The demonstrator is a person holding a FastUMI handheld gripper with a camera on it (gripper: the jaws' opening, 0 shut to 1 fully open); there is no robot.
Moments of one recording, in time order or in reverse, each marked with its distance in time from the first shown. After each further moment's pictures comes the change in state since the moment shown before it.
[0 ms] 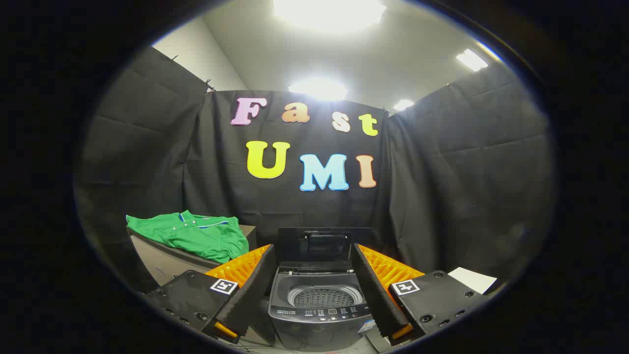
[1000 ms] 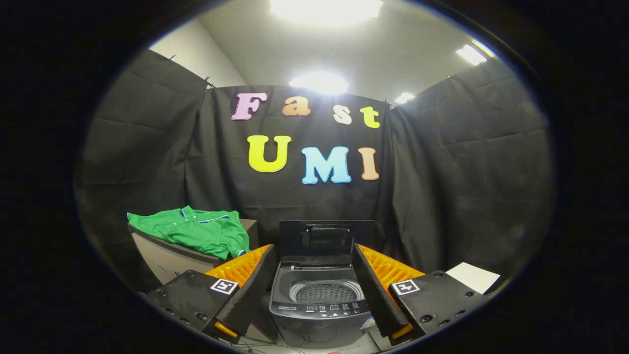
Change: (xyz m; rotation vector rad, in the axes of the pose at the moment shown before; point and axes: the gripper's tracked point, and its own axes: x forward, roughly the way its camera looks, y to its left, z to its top) arm 0.005 -0.005 -0.011 0.011 0.039 0.009
